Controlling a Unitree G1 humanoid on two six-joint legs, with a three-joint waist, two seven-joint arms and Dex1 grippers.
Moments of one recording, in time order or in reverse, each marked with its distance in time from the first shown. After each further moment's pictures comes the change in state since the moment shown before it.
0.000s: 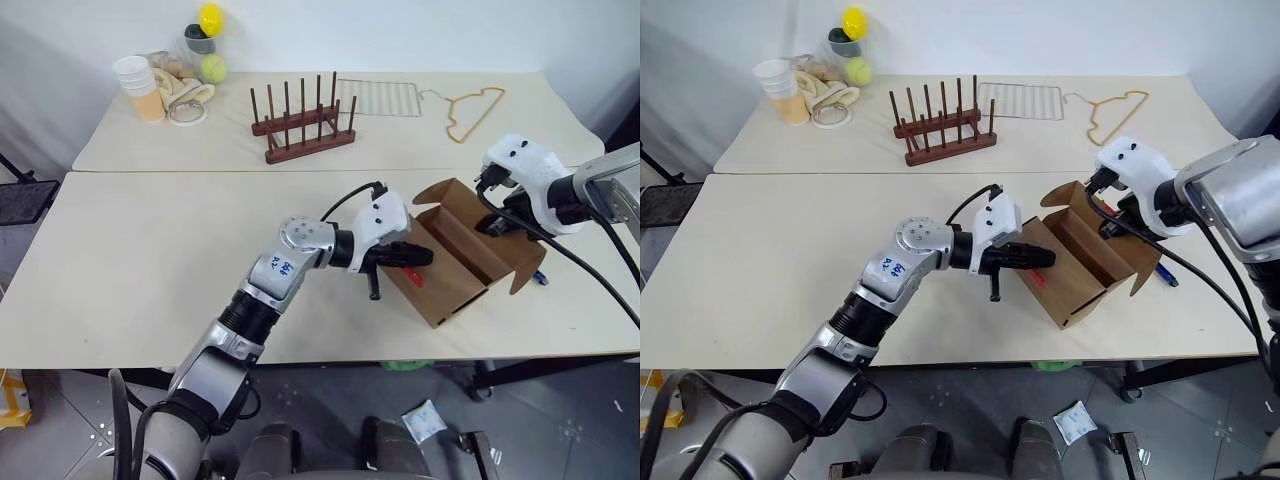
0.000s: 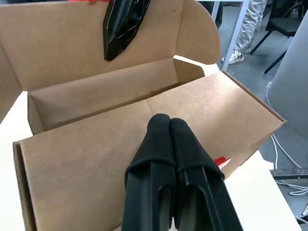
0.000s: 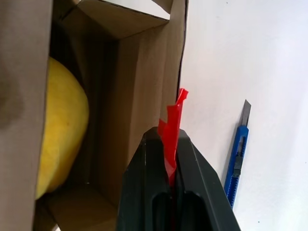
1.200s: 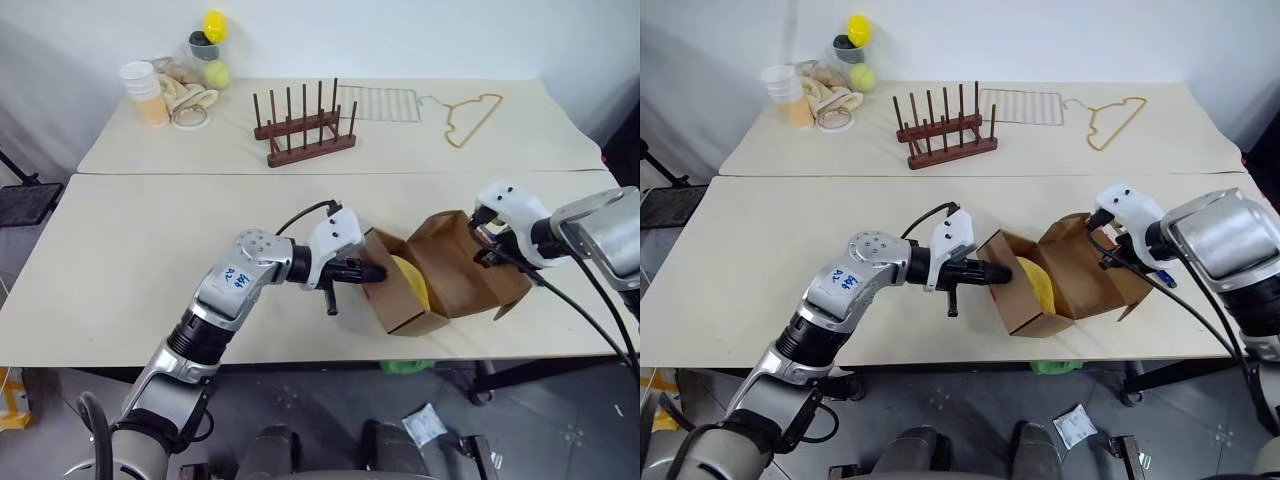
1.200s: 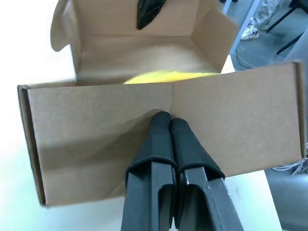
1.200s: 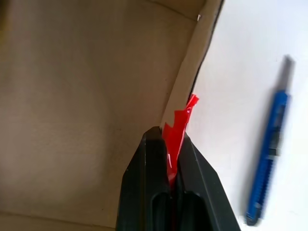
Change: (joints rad) left arm 0.146 0.233 -0.005 -0.305 -0.067 0.313 0.011; right arm 0.232 0.081 -0.038 0.045 -0.082 -0.082 -0.039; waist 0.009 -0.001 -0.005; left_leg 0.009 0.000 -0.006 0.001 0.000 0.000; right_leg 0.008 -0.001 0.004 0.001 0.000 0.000
